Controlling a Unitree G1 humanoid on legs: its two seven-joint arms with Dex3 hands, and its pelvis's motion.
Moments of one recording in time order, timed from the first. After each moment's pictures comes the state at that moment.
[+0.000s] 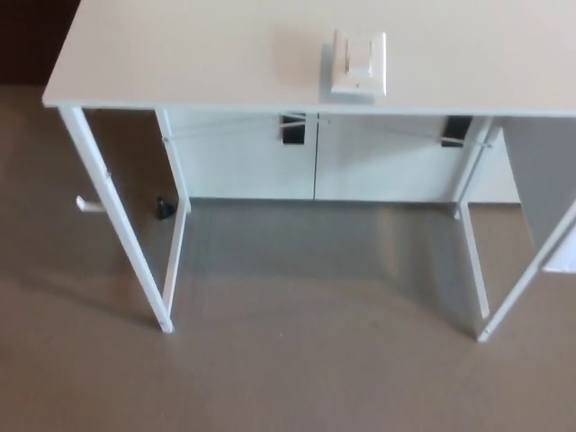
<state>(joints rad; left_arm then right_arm) 0.31 0.35 0.19 0.64 -0.21 -0.06 -0.43 0.66 -0.30 -0.09 0.16 0.09 -0.10 0.31</state>
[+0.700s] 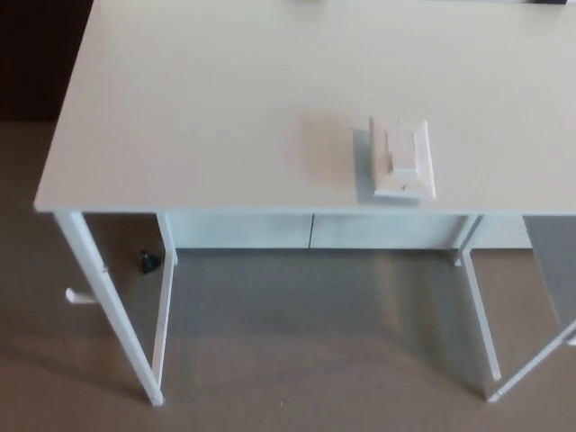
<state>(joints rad) 0.28 0.36 0.20 0.71 -0.21 -0.07 -0.43 0.60 -0.32 -0.06 0.23 0.06 -0.10 0.30</state>
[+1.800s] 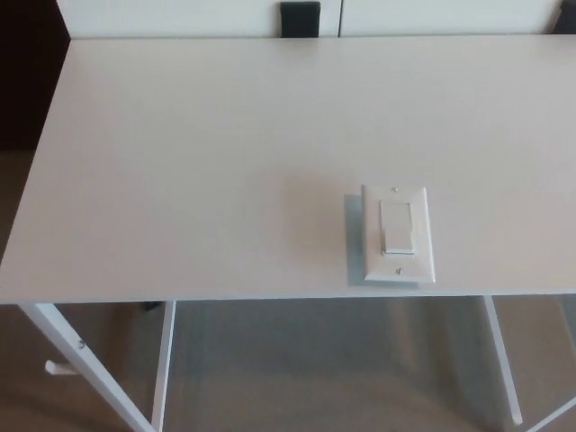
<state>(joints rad) 0.30 0.38 0.17 0.63 -0.17 -0.09 -0.42 0.57 -0.33 -0.01 0.19 0.02 -0.07 0.28</state>
